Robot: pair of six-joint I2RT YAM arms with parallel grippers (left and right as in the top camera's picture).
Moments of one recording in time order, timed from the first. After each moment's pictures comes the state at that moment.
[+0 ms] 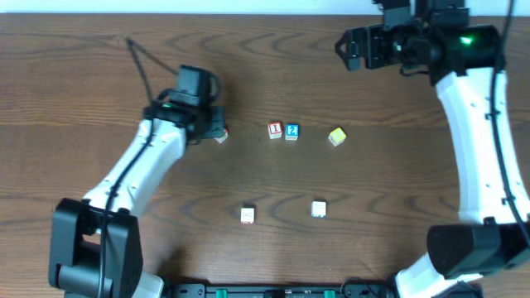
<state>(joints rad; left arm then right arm) -0.30 1.67 1.18 -0.58 0.02 -0.28 0.09 1.78 1.97 -1.07 -0.32 -0.03</state>
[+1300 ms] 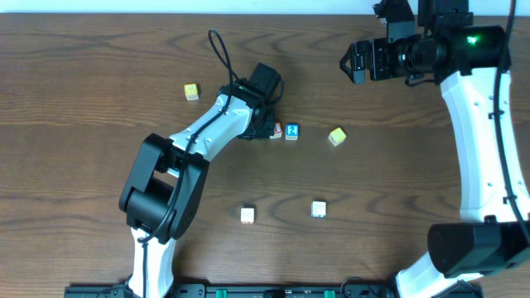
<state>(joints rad) -0.51 2.10 1.51 -0.73 0.00 -0.49 0.08 1.79 1.97 -1.19 -0.32 -0.04</state>
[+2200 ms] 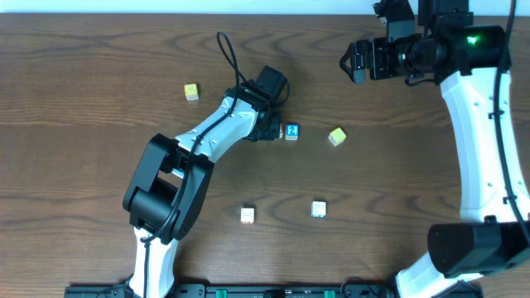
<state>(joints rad) -0.53 2.11 1.51 -0.70 0.01 -0.47 0.08 1.79 1.97 -1.18 -0.32 -0.04</state>
